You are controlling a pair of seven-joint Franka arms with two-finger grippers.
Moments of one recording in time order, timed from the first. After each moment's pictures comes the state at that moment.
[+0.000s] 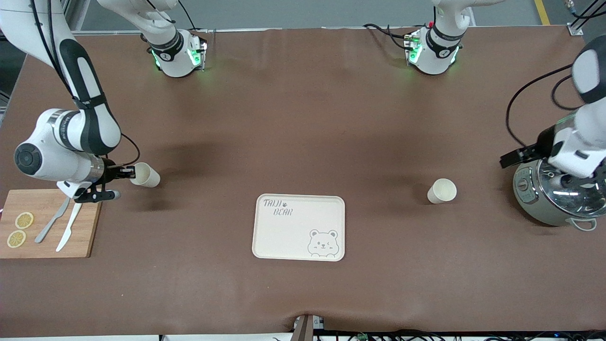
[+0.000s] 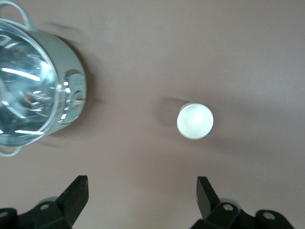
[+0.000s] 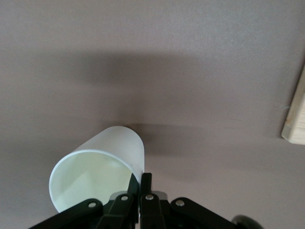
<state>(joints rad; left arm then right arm) 0.08 0.12 -0.07 -1.65 0.03 1.68 -0.21 -0.03 0.35 -0.10 -2.07 0.09 2.20 -0.30</state>
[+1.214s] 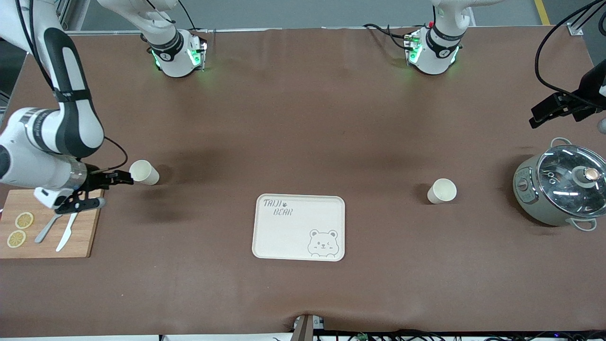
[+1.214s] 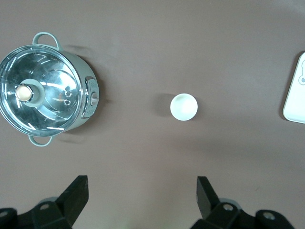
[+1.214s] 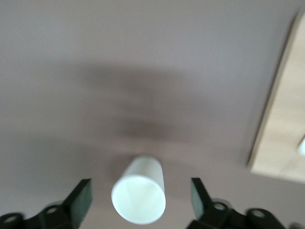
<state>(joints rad) 0.08 -0.01 -0.10 -1.55 0.03 1.54 -0.16 -0.03 0.34 -0.07 -1.77 0.09 2.01 -0.33</state>
